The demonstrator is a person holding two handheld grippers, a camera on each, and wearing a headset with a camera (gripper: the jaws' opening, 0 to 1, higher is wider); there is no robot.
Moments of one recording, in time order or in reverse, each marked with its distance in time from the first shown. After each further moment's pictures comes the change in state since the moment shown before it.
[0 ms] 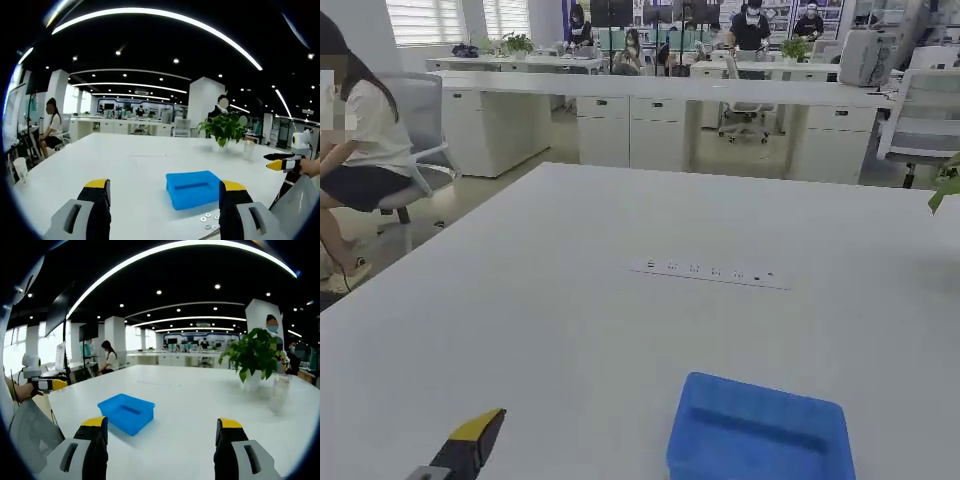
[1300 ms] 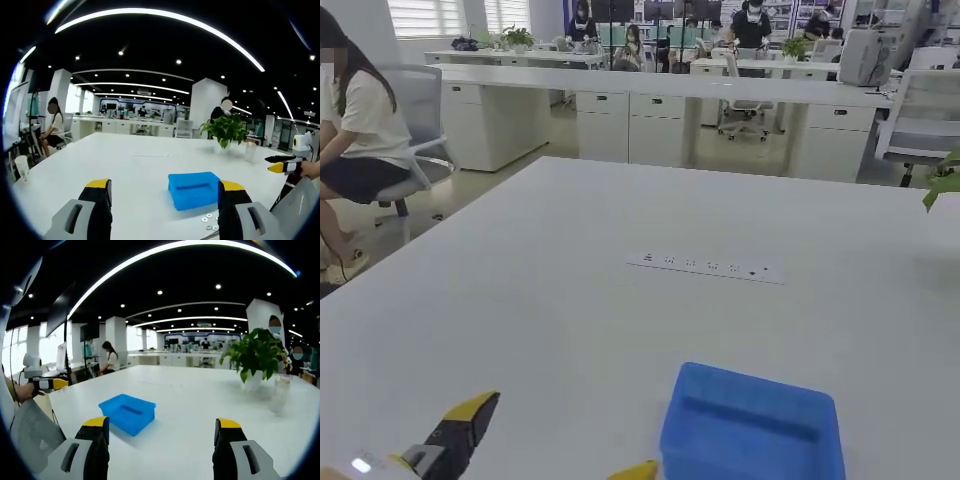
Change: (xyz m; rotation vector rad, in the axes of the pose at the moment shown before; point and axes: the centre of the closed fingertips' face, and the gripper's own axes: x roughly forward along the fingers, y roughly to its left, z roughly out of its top) left arm 0.000 0.002 -0.002 -0.008 0.006 0.003; right arm 0.000 0.000 -0.001 0.002 0.004 0.001
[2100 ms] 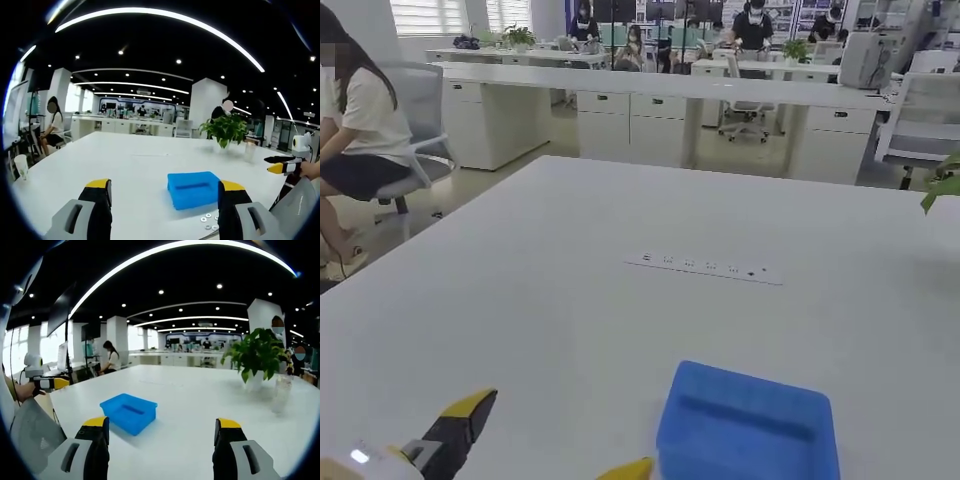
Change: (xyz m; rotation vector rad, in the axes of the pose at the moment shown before) left arm 0.000 -0.002 0.000 -0.006 0.003 -0.007; right arm 0.000 0.002 -0.001 -0.003 0.003 0.011
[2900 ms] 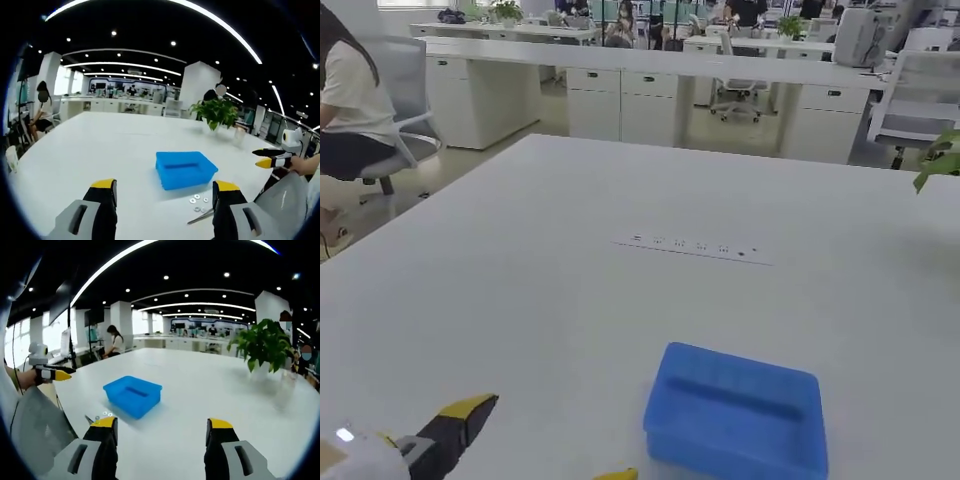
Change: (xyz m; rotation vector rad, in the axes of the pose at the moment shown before) left arm 0.001 -0.018 -0.042 -0.060 0.259 -0.163; right arm 0.001 0.012 -0.031 -0.062 0.211 0.058
